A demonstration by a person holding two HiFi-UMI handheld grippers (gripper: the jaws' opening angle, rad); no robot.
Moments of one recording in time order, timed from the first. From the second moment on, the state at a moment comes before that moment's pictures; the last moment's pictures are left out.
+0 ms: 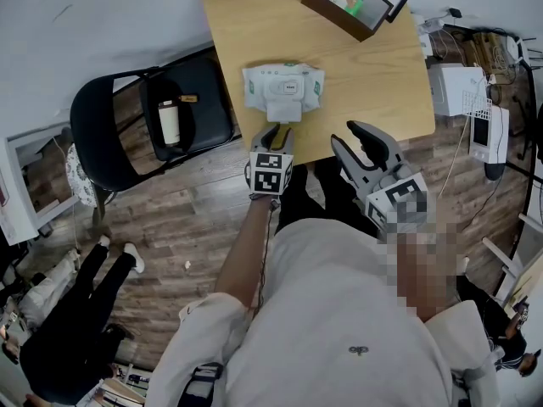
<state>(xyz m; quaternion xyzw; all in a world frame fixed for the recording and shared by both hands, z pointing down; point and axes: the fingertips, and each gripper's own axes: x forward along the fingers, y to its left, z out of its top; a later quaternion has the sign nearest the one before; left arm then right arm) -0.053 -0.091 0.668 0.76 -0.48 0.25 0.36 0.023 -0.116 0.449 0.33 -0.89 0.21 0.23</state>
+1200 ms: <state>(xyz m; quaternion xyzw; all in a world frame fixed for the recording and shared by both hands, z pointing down) -0.053 -0.111 0.617 0.77 -0.50 0.20 0.33 0.028 -0.115 0.441 0.33 -0.90 0.20 0.22</state>
